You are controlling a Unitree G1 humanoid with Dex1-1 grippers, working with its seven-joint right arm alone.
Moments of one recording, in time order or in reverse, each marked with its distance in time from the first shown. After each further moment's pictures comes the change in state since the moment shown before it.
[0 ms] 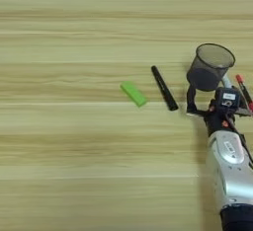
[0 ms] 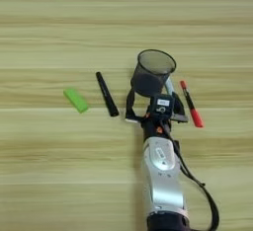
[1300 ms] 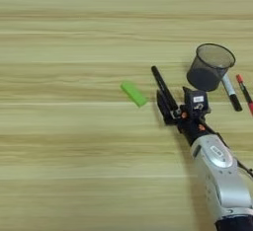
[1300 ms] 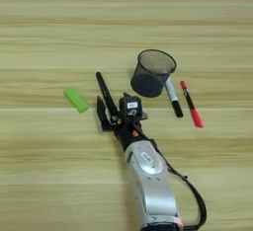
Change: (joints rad) arm 0.102 0.014 0.166 -0.182 0.072 0.153 0.245
